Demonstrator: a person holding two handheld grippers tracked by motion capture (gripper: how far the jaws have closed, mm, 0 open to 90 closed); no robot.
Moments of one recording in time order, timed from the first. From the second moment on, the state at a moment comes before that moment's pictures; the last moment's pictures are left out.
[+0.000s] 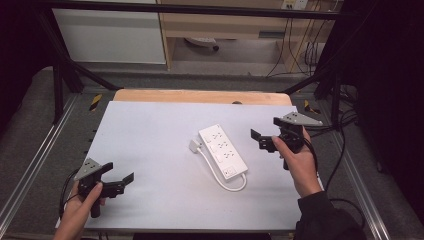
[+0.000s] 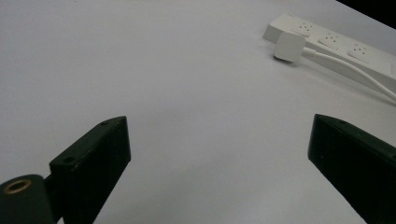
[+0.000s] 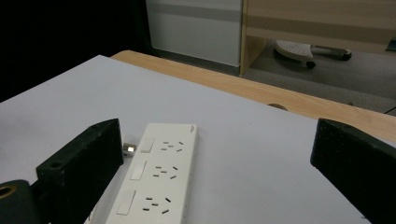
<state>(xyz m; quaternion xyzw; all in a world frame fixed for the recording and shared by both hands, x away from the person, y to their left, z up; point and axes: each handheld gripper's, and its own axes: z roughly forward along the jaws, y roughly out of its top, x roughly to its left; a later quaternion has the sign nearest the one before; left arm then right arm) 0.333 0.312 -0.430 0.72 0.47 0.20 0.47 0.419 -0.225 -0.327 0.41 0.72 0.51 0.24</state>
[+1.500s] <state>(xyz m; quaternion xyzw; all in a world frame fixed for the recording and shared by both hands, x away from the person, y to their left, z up) 0.334 0.311 -0.429 0.72 0.47 0.21 0.47 0.458 -0.184 -0.328 0.42 0.71 0.51 0.24</state>
